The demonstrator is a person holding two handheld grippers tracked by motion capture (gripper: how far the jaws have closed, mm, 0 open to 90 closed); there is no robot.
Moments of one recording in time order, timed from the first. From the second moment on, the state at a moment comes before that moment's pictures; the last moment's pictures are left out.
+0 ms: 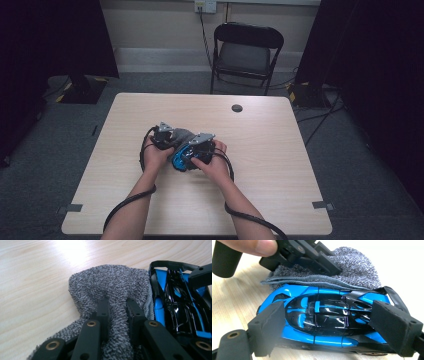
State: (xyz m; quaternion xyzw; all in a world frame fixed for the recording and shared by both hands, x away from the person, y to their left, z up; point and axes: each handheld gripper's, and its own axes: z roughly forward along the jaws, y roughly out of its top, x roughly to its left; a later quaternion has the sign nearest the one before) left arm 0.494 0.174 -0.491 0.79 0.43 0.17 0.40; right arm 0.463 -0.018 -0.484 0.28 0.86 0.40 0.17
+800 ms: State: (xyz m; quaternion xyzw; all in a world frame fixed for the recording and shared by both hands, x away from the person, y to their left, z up) left arm 0.459 0.201 -0.491 0.79 0.43 0.16 0.40; right arm 0.461 -0.016 -0.484 0.28 0.86 0.39 0.17
